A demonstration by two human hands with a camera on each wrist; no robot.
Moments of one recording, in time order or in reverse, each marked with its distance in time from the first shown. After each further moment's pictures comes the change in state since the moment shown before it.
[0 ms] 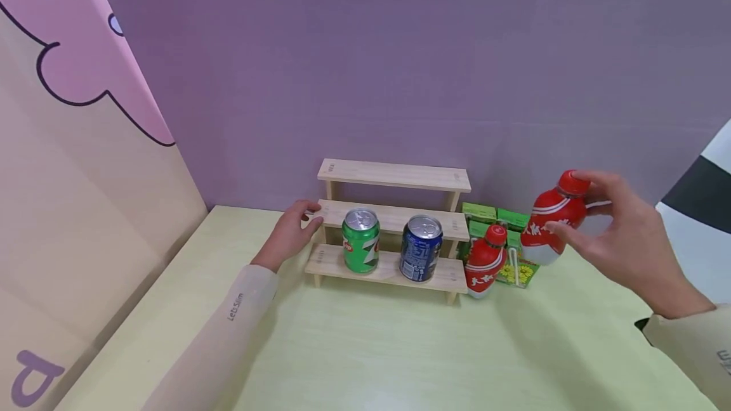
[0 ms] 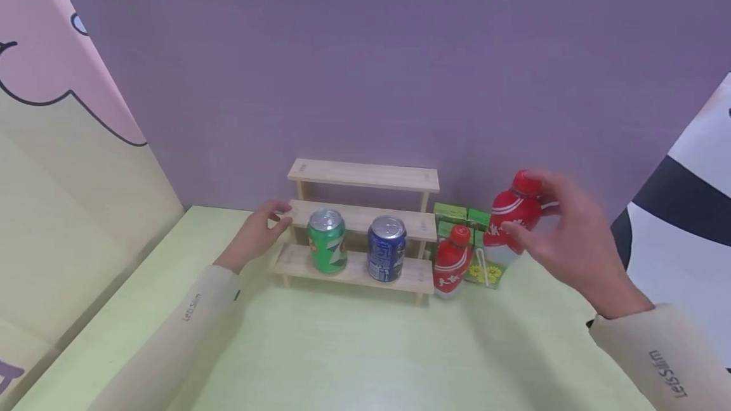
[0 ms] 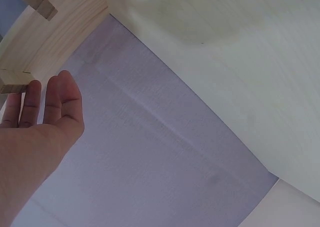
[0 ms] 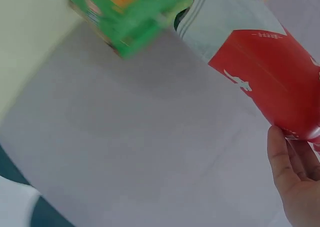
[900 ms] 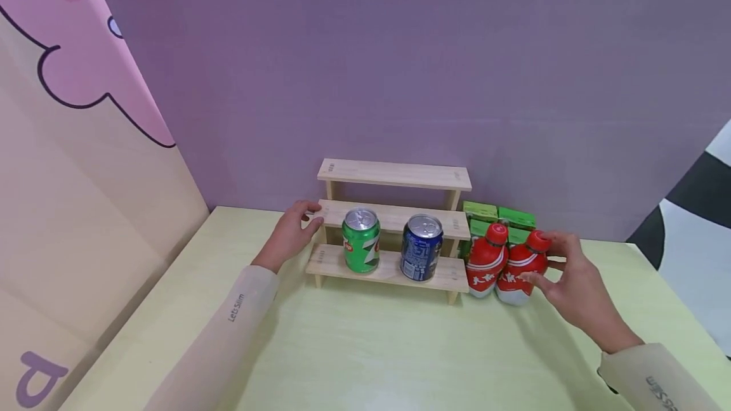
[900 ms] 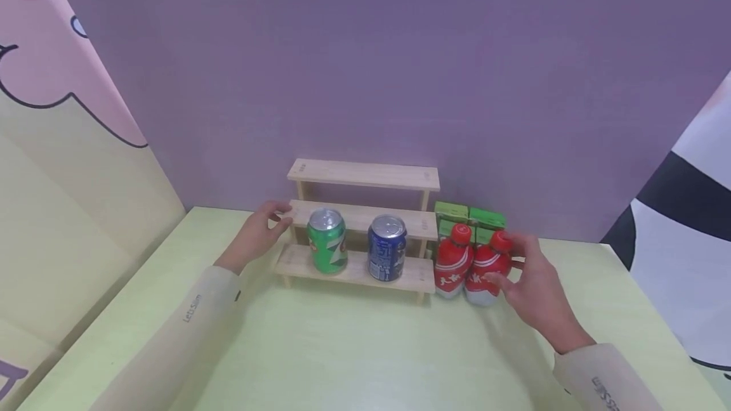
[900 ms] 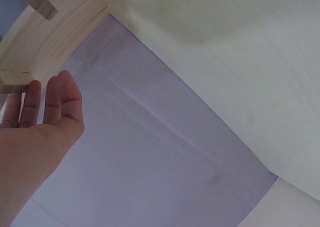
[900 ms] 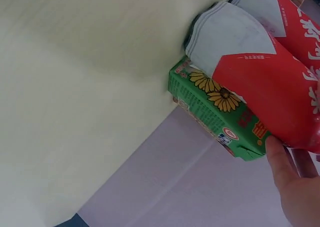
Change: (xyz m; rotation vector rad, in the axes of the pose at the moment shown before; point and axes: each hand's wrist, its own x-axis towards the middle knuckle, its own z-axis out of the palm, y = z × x) left_hand -0.001 -0.001 0.001 0.004 -0.015 -0.040; right_hand -0.065 0.041 0.080 0.100 -0.123 0.129
